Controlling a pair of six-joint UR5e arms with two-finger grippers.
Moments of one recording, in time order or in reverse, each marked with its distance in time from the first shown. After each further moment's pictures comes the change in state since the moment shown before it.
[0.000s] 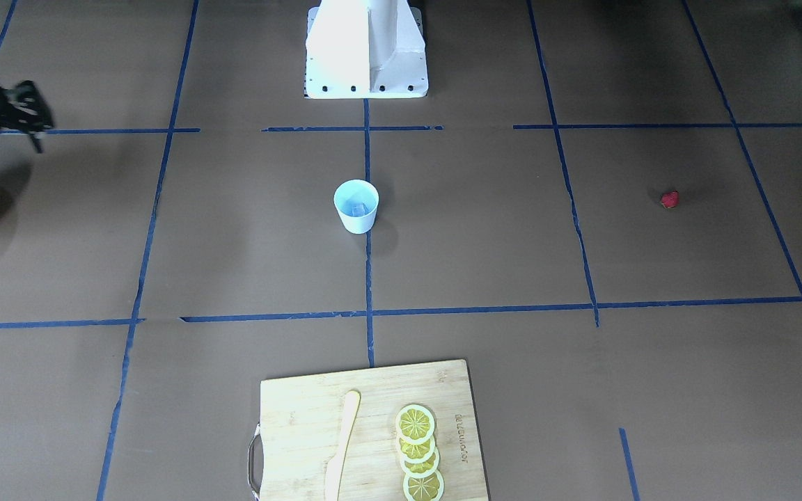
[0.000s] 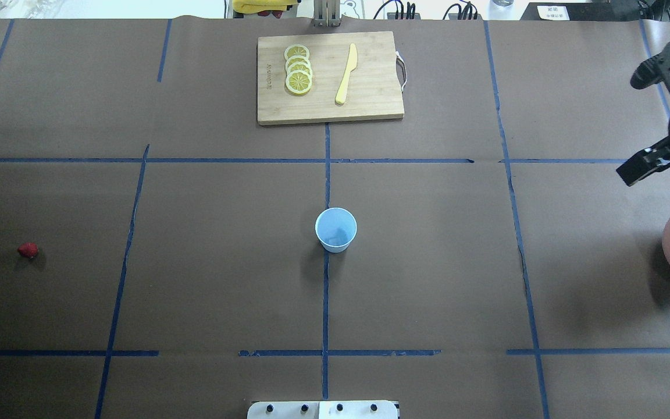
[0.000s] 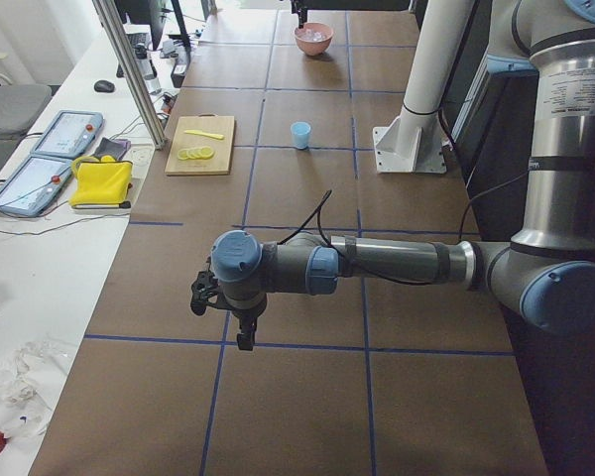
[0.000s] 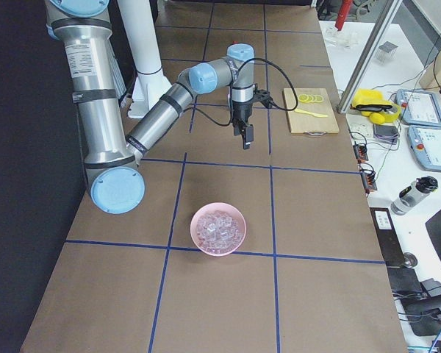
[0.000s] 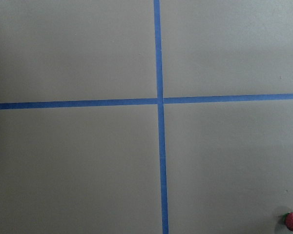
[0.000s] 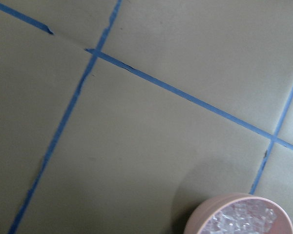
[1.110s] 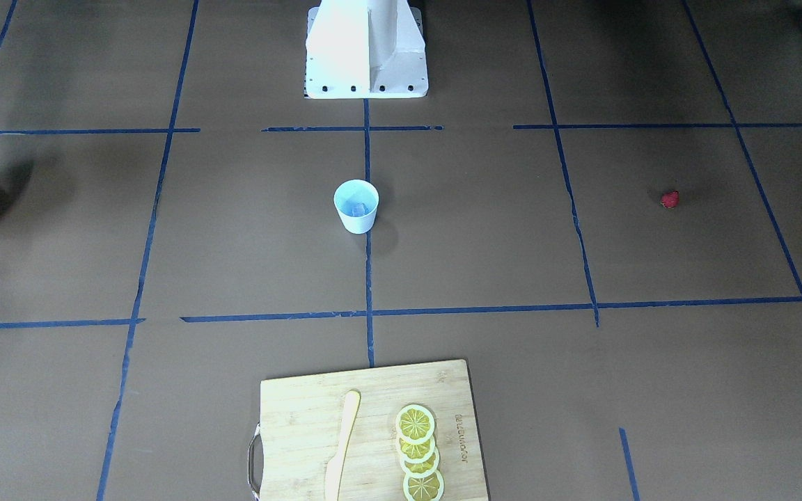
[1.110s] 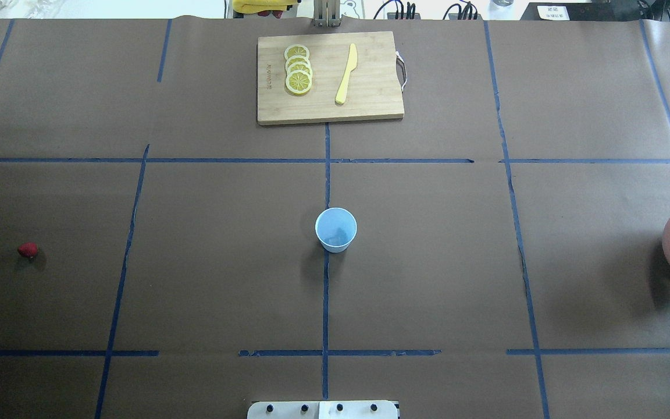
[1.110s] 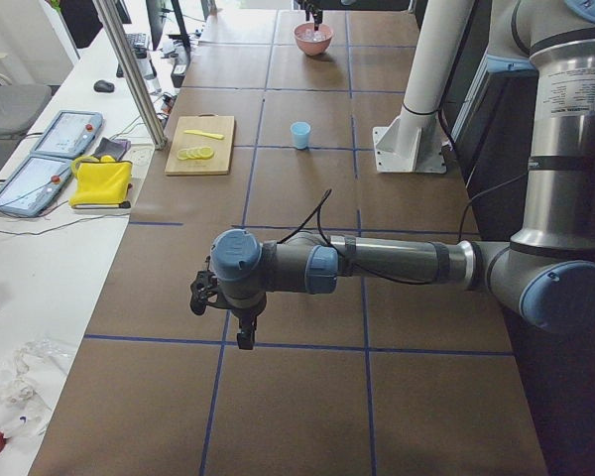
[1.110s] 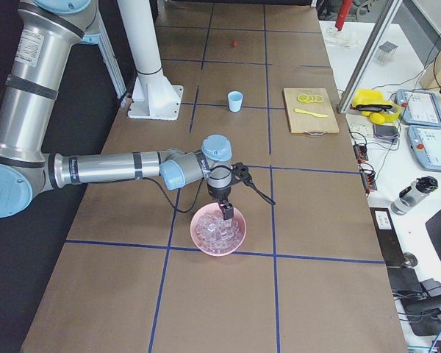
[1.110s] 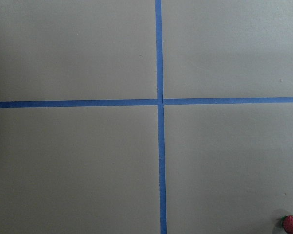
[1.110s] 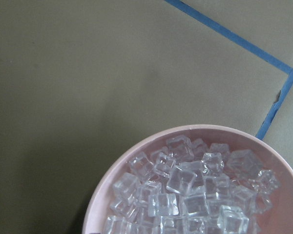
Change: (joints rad) left arm 0.002 -0.001 0.000 -0.001 0.000 -0.018; right arm 0.125 -0.431 -0.320 0.759 0.208 -0.174
